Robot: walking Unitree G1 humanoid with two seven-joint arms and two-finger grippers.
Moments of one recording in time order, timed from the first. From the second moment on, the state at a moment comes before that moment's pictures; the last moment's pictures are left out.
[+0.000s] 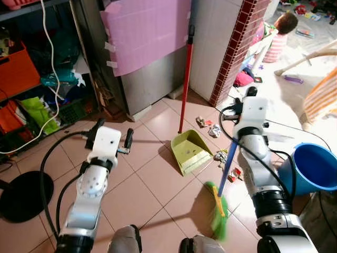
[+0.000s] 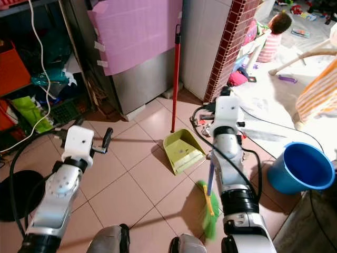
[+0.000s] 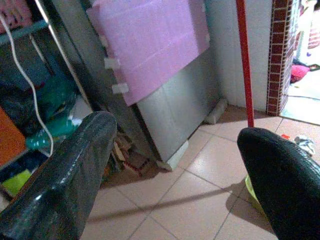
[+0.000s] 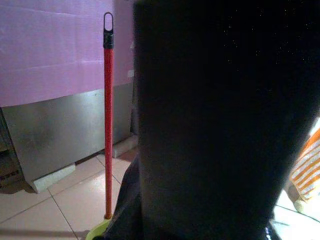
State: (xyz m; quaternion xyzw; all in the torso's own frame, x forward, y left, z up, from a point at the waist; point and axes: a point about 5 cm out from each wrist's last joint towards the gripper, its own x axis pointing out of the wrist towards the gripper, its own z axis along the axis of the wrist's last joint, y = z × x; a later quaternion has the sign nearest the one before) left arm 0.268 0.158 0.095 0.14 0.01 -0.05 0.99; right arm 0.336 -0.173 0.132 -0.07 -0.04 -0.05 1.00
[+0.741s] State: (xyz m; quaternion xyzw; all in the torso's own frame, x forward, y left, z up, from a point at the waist) left arm 0.278 0.143 0.105 0.09 0.01 -0.08 0.99; right arm 0.343 -0.159 0.139 -0.05 -0.05 -0.04 1.00
